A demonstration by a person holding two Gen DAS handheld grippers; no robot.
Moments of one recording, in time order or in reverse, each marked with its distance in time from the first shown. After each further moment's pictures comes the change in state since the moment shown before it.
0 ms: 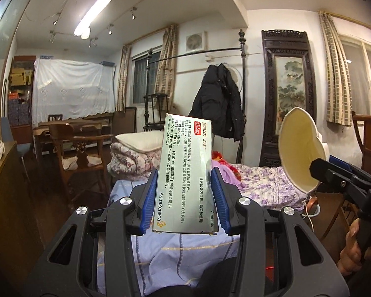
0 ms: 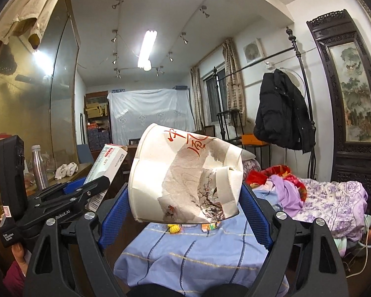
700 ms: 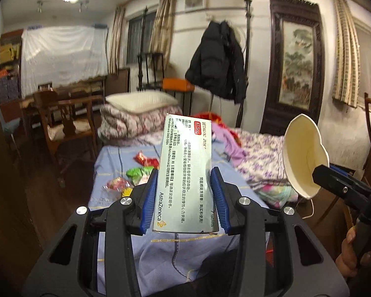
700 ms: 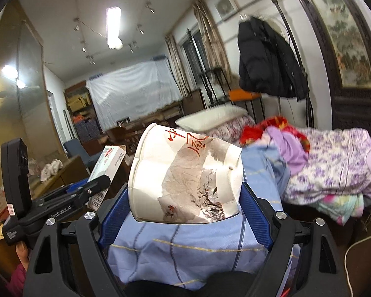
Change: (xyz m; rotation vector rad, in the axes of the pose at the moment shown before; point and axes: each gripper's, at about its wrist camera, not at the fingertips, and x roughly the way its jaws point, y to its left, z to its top) left arm 0.109 0.004 -0.018 -0.006 0.211 -0.035; right arm 0.090 -0.060 -0.042 0.180 0.156 -0.014
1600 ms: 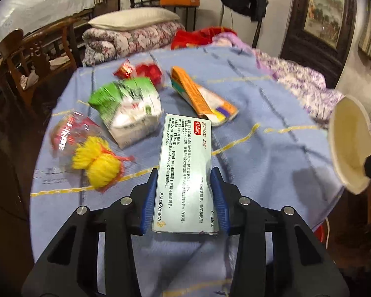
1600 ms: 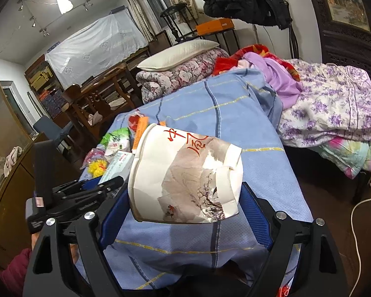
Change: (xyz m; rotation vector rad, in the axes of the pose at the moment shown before) left arm 0.258 0.061 -0.085 0.003 0.474 -0.016; right arm 0.193 -0.096 -0.068 0.163 0.371 -0.128
